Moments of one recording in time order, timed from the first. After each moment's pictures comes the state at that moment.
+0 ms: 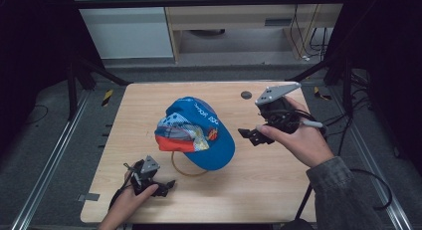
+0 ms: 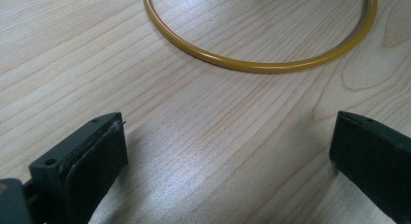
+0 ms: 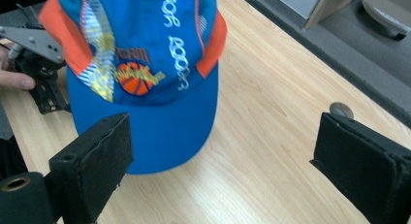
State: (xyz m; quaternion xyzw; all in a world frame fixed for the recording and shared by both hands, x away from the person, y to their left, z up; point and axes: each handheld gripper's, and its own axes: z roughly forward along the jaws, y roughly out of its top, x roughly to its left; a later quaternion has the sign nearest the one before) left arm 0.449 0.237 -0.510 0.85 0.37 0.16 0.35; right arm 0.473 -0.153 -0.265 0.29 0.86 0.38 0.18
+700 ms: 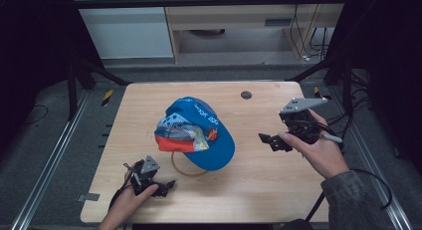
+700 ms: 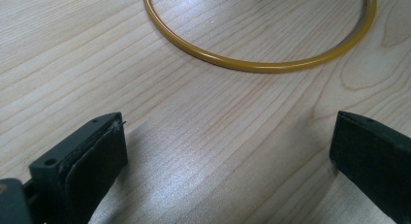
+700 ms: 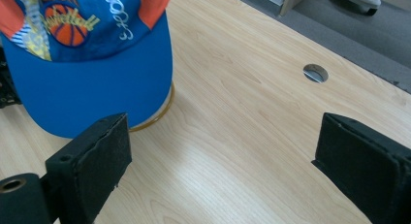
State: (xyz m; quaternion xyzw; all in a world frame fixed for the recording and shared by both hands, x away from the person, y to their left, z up) left arm 0.448 0.237 -0.510 0.85 0.37 0.16 0.35; right arm 0.469 -0.207 -0.304 0.35 0.83 0.39 0.20
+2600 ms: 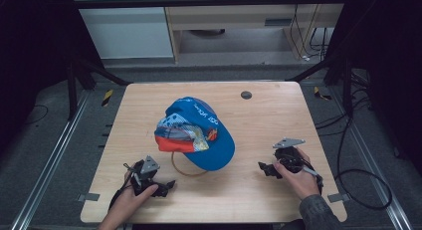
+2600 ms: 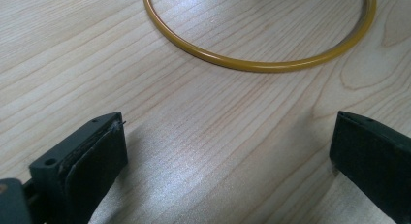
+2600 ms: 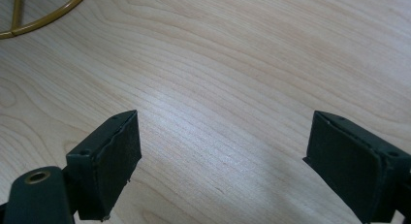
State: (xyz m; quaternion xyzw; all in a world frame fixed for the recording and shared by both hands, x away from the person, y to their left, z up) left arm 0.448 0.237 -0.510 0.85 0.37 0.16 0.35; right arm 0.479 -0.222 -0.479 0.45 0.81 0.33 0.16
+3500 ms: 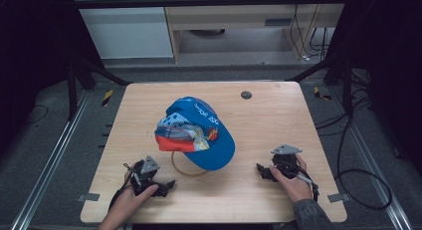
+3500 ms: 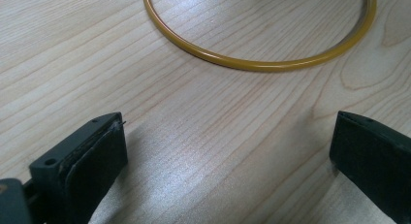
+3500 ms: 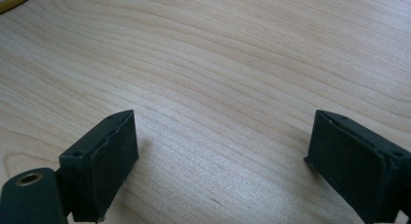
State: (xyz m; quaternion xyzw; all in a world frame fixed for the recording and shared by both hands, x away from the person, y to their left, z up) left arm 0.448 0.237 -0.510 0.85 0.37 0.16 0.35; right arm 0.475 -0.217 -0.512 0.47 0.79 0.35 0.21
